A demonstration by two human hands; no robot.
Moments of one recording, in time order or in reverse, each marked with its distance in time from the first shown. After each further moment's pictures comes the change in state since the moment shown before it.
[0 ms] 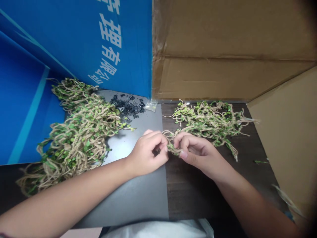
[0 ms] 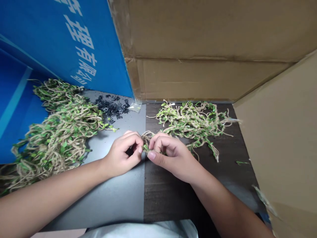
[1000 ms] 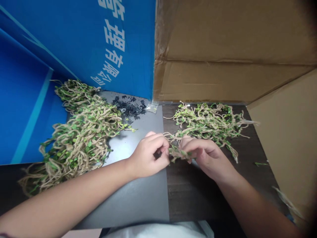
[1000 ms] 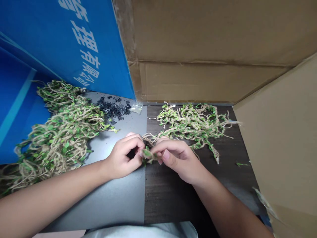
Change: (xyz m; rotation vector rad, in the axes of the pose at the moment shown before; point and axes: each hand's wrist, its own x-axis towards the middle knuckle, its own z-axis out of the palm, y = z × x) left_hand -0.001 0.000 0.000 -0.031 -0.011 0.042; right_hand -0.005 0.006 -0.008 0.043 -0.059 -0.160
